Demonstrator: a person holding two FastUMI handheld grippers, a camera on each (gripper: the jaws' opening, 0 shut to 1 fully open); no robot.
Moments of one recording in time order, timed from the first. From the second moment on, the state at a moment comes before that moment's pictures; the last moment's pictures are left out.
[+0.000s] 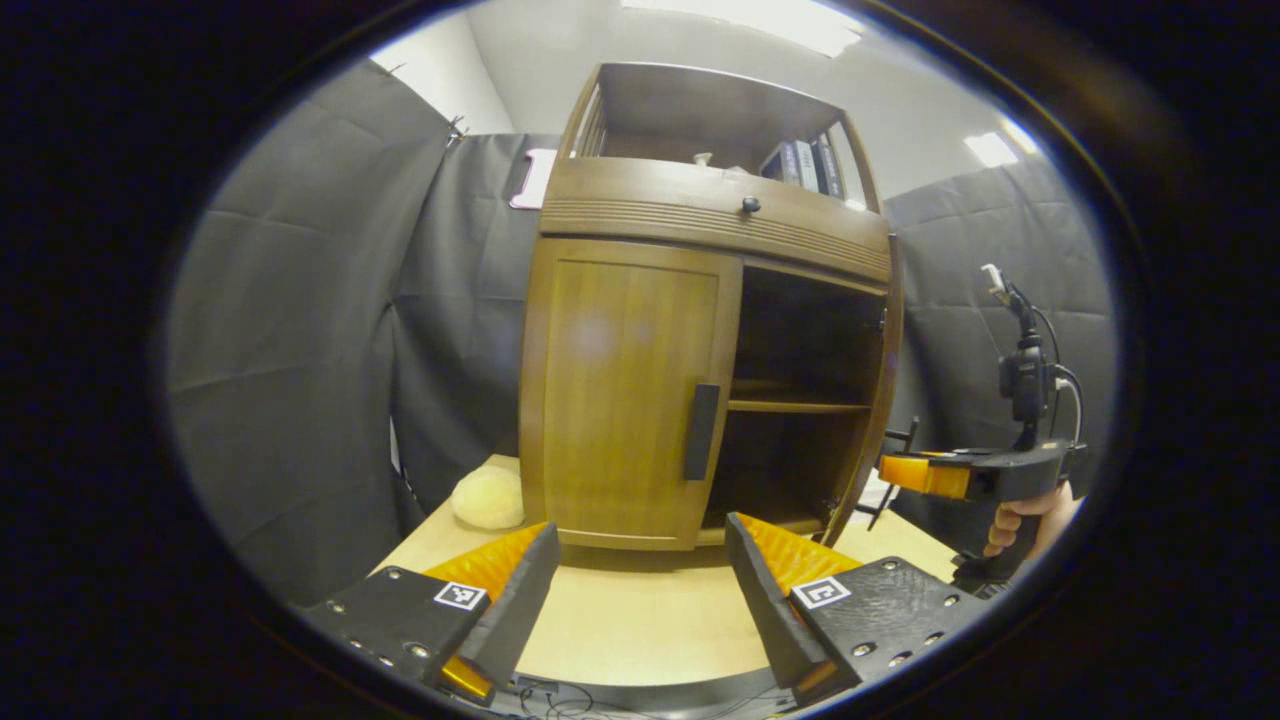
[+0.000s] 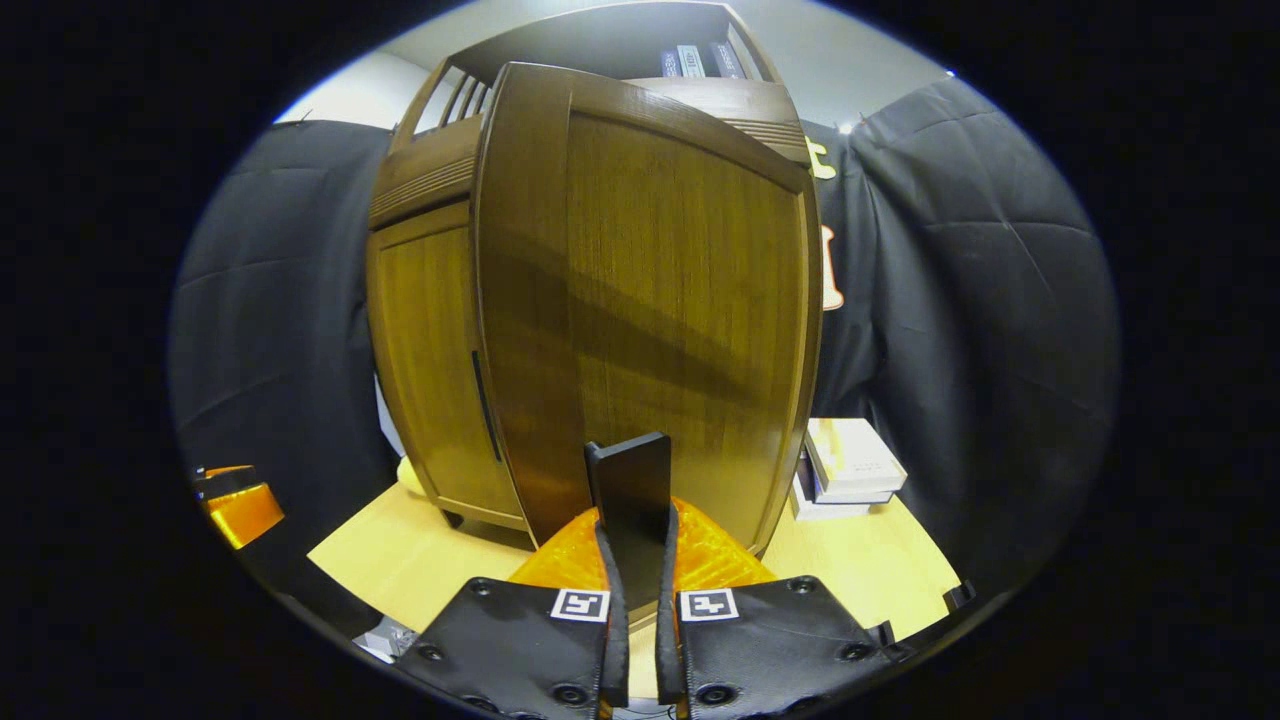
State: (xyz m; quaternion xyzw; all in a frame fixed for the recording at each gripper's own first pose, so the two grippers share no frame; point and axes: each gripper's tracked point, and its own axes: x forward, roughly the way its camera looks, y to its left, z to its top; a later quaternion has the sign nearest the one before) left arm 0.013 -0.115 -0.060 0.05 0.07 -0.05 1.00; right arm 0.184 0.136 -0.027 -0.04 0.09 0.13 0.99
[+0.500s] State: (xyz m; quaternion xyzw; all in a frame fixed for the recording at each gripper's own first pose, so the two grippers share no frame) left arm -0.058 -0.218 -0.070 0.06 0.07 -0.01 1.00; right arm 0.181 0.133 -0.021 -0.03 0.08 0.20 0.98
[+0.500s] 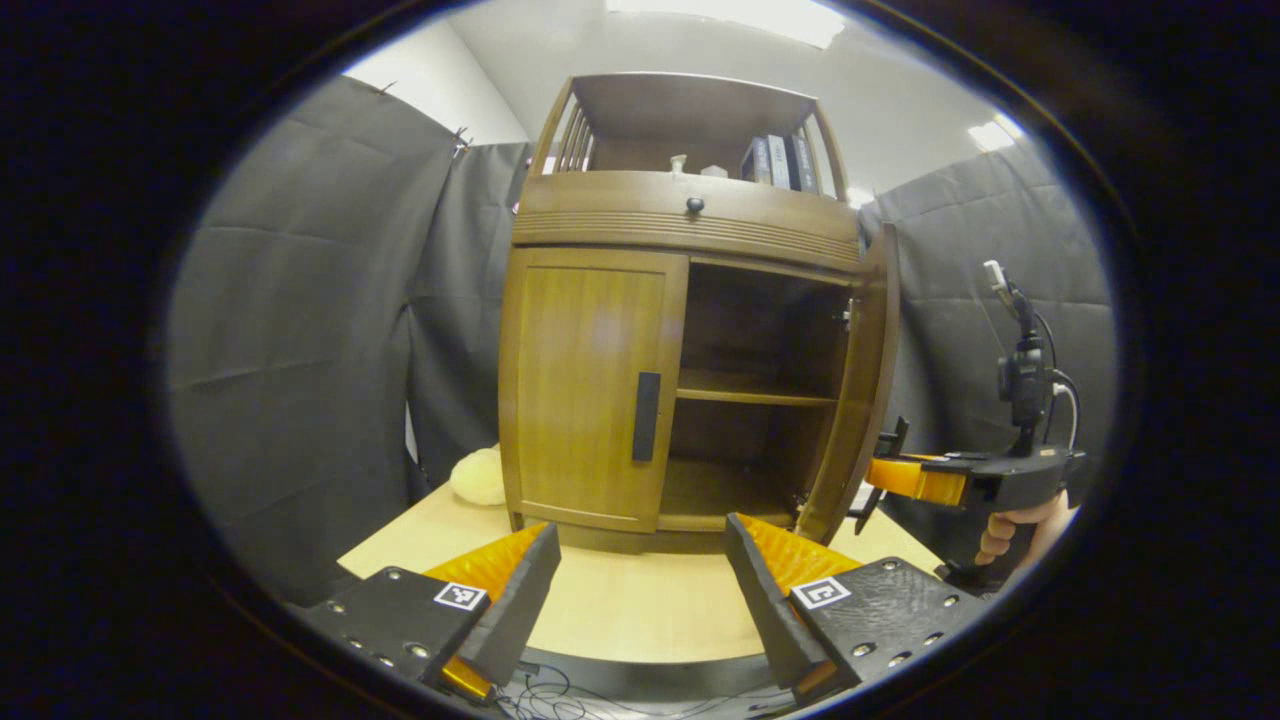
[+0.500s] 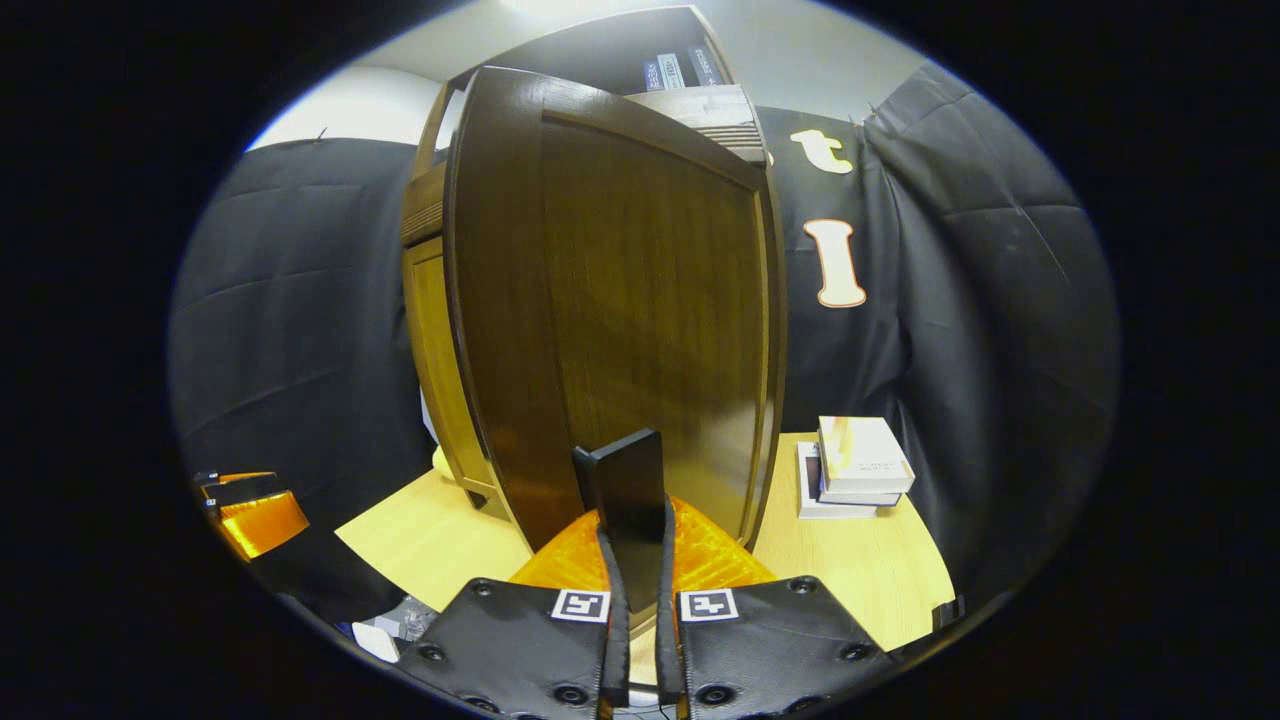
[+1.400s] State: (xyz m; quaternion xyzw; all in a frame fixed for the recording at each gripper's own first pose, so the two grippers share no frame) left arm -0.099 -0.276 -0.093 0.07 0.07 0.03 0.99; right arm 0.188 0.099 -0.016 -0.01 0.08 0.20 0.98
